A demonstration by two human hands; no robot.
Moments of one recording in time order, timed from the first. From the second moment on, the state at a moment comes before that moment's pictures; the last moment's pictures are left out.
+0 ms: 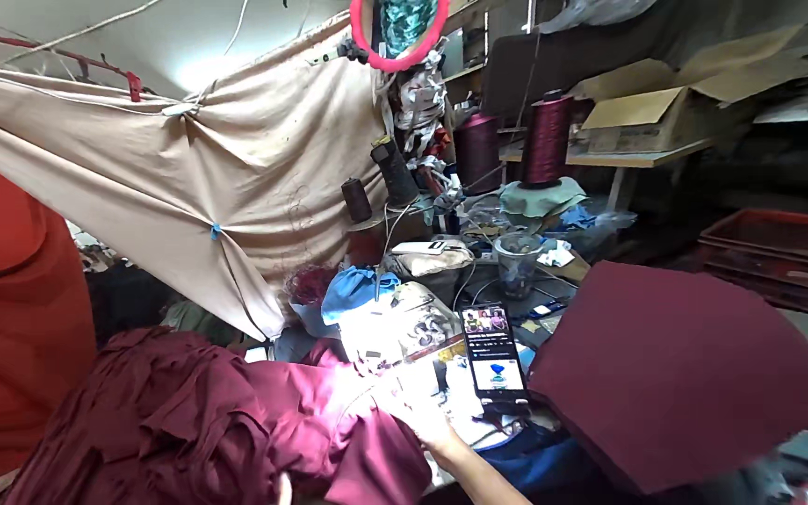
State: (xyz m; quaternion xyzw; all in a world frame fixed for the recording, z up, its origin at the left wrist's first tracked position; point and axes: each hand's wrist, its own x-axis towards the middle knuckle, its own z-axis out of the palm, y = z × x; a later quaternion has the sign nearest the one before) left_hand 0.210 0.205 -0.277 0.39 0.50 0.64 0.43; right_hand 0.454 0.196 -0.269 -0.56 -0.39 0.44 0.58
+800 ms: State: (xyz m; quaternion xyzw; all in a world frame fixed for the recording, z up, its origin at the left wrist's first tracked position) left_hand 0.261 0.230 -0.268 0.78 0.39 0.48 0.11; right_hand 0.431 0.169 -0.285 -0.53 -0.46 0.30 0.64
